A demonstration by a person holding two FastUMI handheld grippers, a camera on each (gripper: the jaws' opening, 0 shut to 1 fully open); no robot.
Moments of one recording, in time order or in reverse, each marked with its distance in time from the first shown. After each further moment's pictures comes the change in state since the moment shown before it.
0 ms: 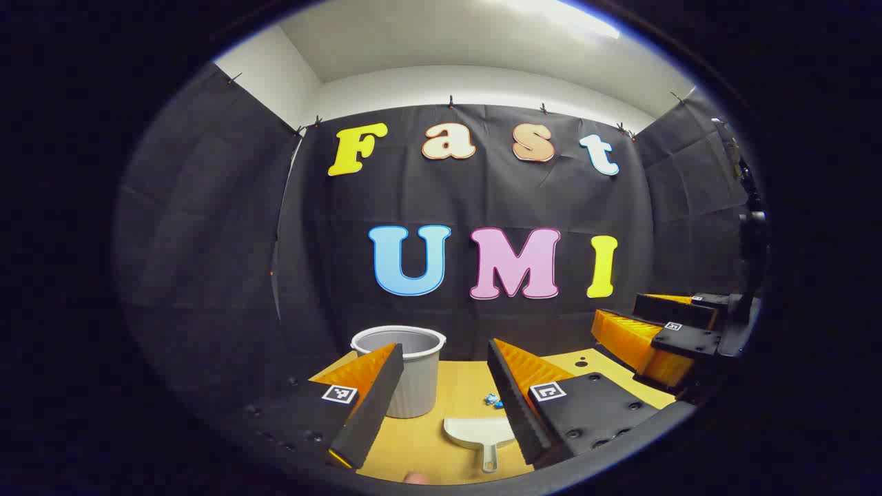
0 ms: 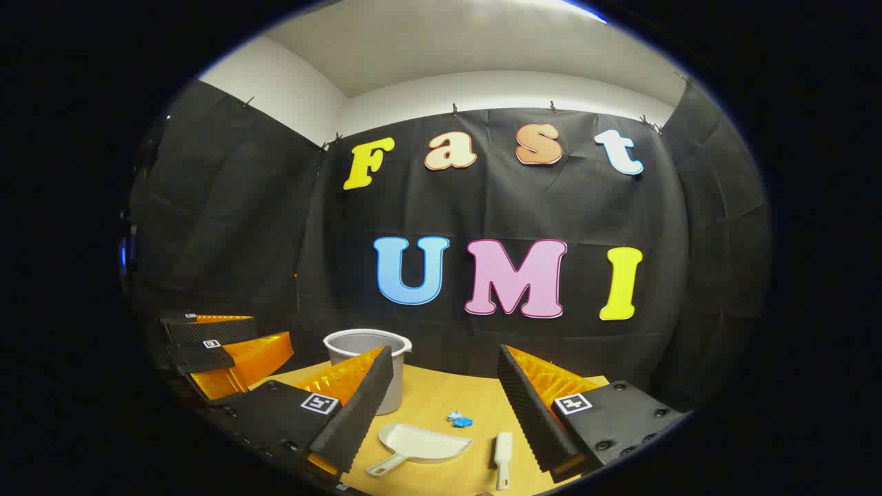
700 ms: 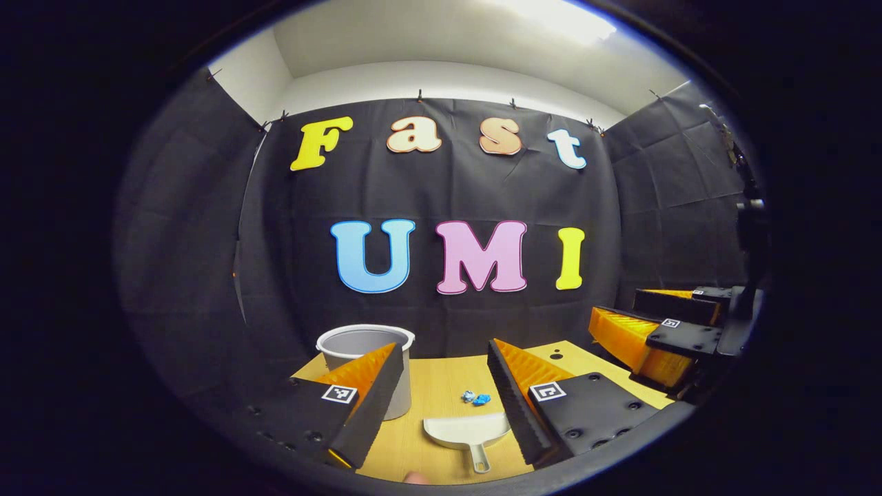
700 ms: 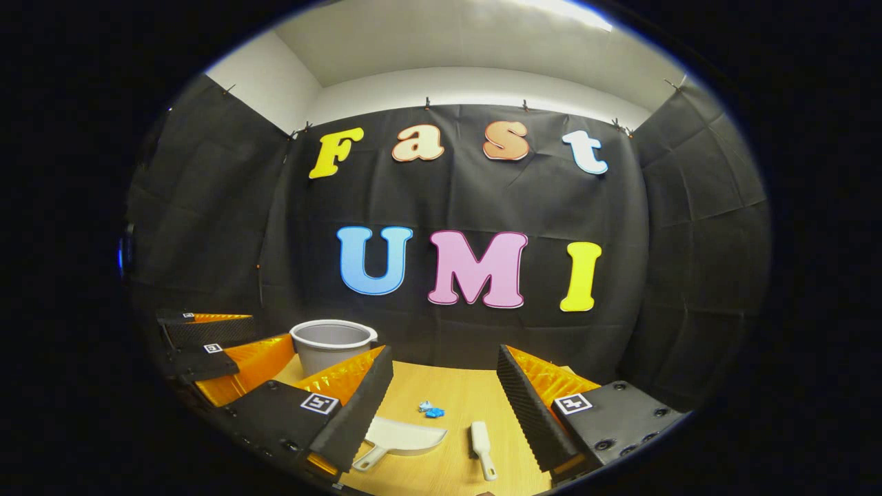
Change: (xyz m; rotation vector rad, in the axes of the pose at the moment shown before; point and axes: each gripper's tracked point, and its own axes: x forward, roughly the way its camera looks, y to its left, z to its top) left arm 0.020 -0.018 -0.012 0.046 0.011 -0.144; right arm -0.013 -0.018 -0.012 -0.015 0.033 -0.165
